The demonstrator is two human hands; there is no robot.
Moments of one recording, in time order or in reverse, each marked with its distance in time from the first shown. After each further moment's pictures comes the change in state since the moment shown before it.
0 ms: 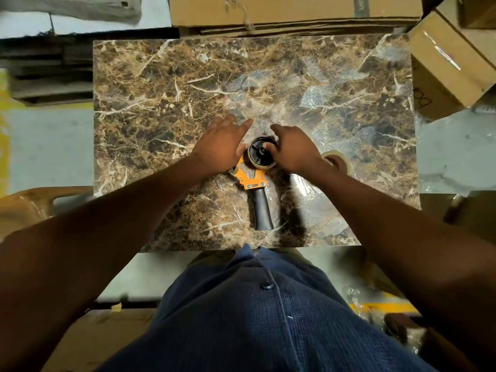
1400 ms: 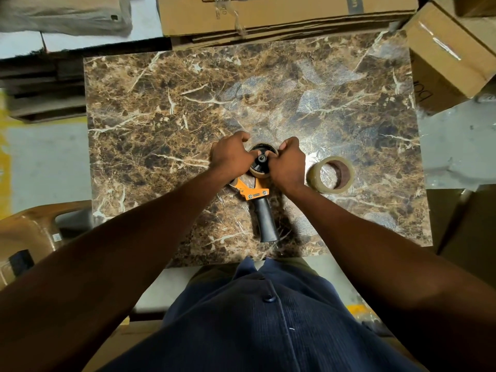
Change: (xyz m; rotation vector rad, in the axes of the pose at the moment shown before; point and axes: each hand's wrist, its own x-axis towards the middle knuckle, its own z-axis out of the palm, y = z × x) left_hand 0.049 0.014 0.051 -0.426 0.054 -0.491; right_hand -0.002 -0.018 0.045 0.637 0.354 0.547
